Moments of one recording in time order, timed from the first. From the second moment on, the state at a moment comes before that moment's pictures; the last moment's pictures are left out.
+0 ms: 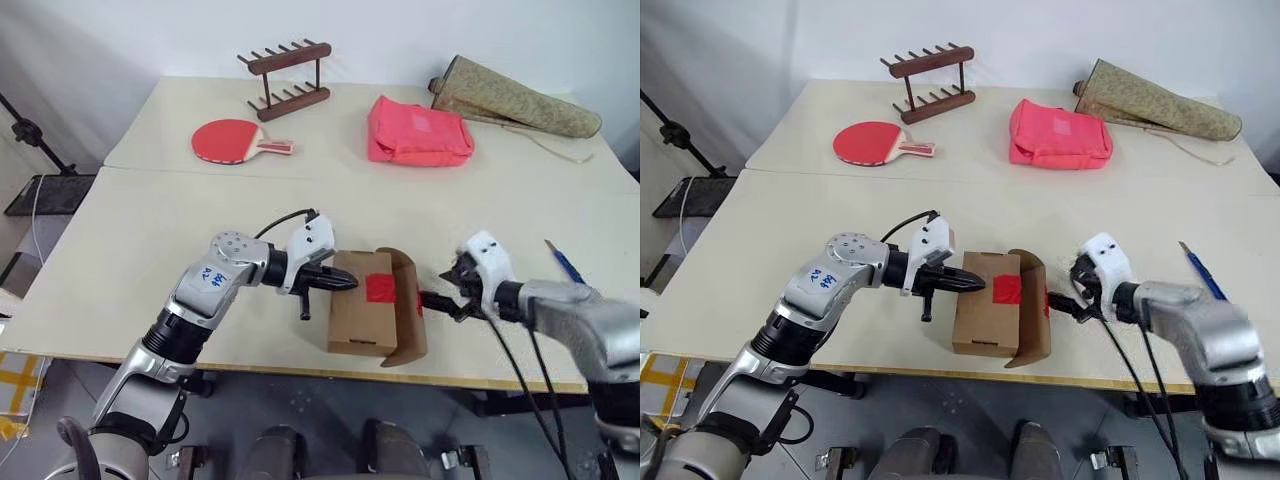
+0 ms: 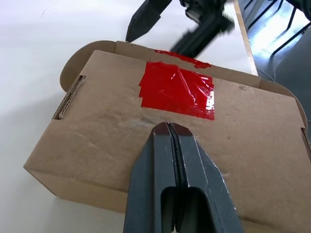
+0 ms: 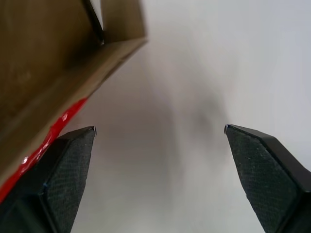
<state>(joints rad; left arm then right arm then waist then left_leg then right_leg) -0.72 0.44 -0.34 0.00 -0.25 0.64 -1.02 -0.42 -0.77 -0.11 -0.18 0.61 1.17 0.65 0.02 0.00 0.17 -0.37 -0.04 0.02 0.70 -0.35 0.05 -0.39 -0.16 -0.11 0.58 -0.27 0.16</state>
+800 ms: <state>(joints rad) -0.71 0.44 -0.35 -0.04 -0.25 0.66 -1.00 -0.58 -0.76 -0.05 0.06 0.72 1.38 0.83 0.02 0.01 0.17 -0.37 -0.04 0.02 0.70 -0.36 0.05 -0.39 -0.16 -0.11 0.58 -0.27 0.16</state>
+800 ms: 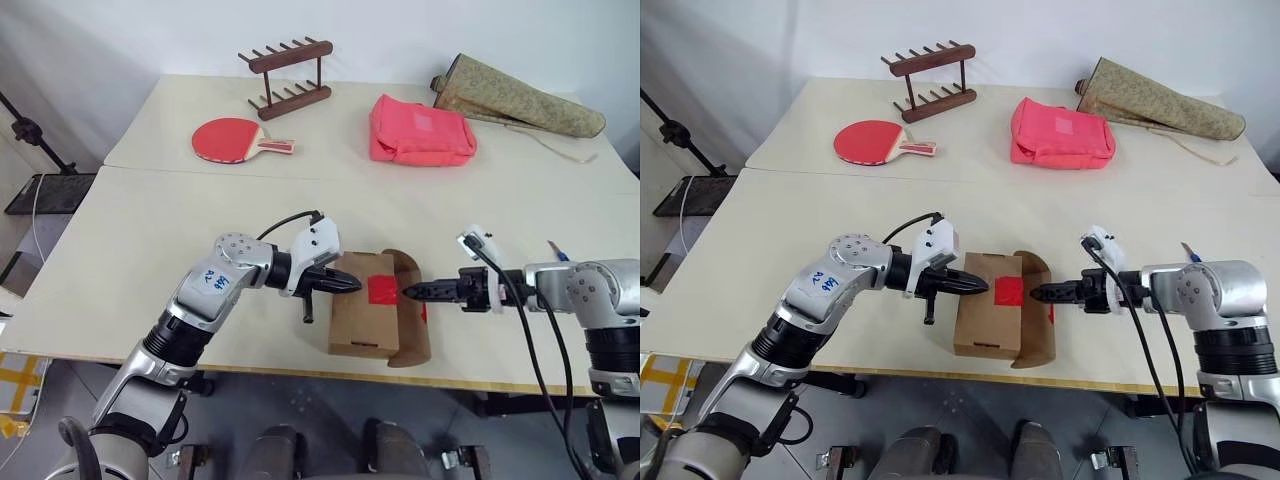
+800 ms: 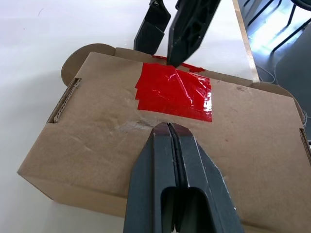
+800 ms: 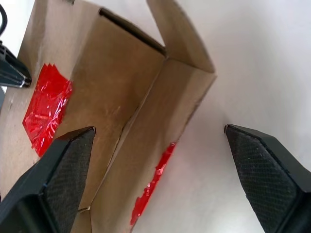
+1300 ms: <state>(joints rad) -0.71 0.45 -0.35 -0.03 -0.25 0.66 -1.00 -0.74 -0.66 0.08 0.33 0.64 1.38 0.91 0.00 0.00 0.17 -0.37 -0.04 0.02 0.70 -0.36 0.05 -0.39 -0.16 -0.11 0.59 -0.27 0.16</state>
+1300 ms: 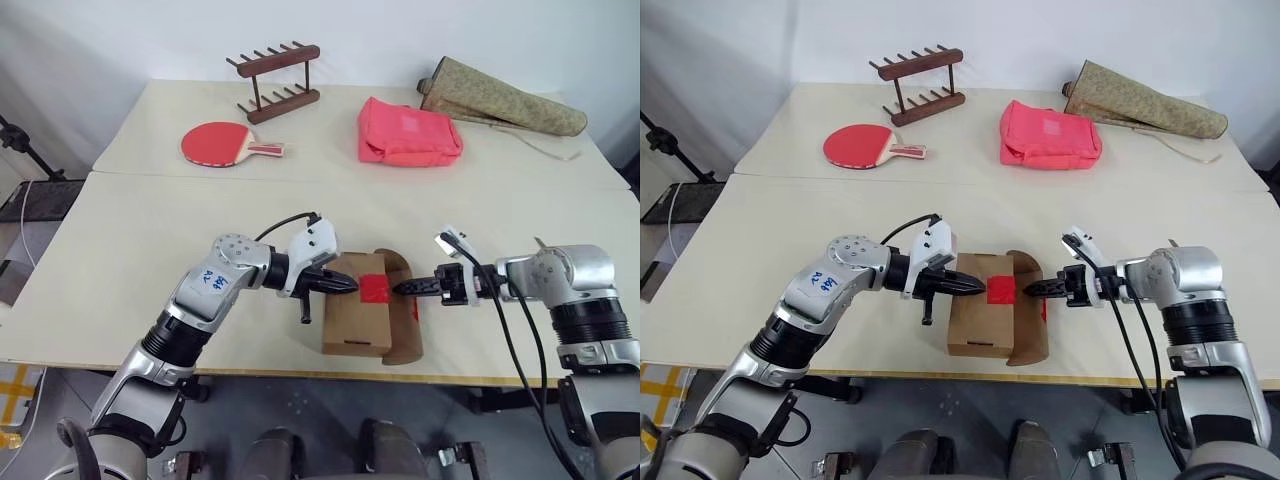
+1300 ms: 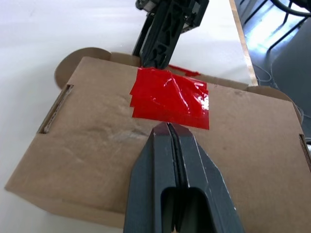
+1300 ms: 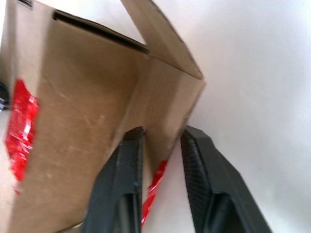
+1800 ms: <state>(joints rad) -0.66 0.45 -0.34 -0.08 -0.25 0.68 -0.99 -0.78 -0.61 0.15 0.41 0.59 1.39 0.98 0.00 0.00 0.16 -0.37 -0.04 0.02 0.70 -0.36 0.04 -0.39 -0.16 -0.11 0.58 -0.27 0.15</state>
